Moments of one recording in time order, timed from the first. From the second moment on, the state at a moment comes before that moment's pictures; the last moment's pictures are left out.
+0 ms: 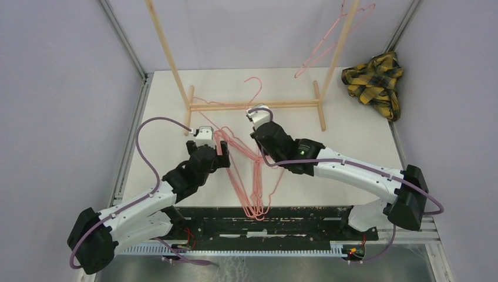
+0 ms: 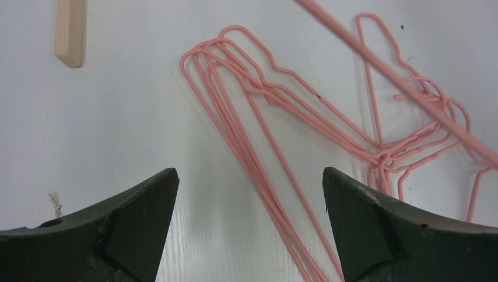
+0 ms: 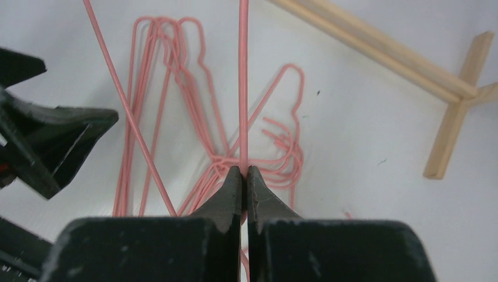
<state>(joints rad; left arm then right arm) -0.76 0.93 0.47 -0.07 -0.55 -0.44 1.05 1.38 1.17 -0.40 0.53 0.21</state>
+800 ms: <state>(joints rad) -0.76 0.84 0.47 -0.10 -0.54 -0.44 0.99 1.75 1.79 0.06 0.88 -0.39</state>
